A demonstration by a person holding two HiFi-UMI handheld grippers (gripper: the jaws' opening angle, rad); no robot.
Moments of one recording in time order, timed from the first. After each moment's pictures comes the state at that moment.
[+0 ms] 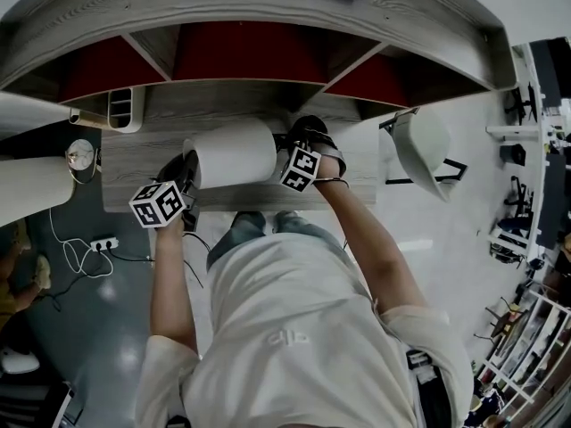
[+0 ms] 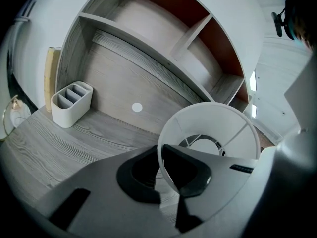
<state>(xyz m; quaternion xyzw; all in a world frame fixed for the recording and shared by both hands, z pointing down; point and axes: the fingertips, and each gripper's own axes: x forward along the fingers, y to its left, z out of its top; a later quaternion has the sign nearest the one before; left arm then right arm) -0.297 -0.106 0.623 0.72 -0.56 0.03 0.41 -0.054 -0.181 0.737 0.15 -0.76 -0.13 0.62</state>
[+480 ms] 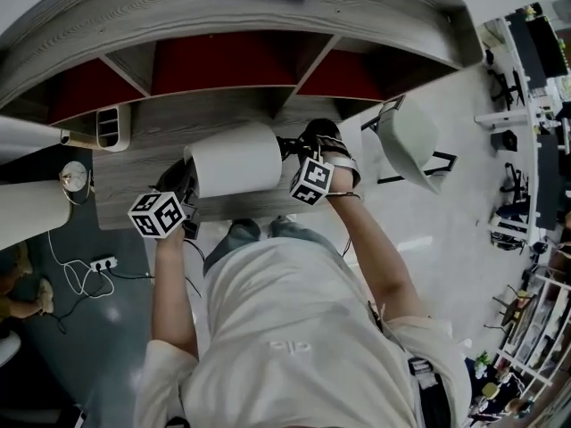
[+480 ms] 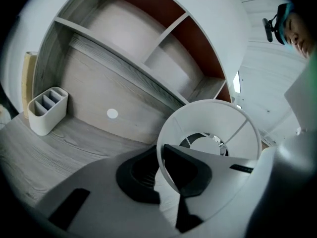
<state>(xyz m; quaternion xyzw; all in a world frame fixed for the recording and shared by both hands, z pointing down) -0.242 -0.119 0.578 0.77 -0.51 0.00 0.38 0.020 -0.181 0.660 0.21 -0.73 -0.16 0.63</state>
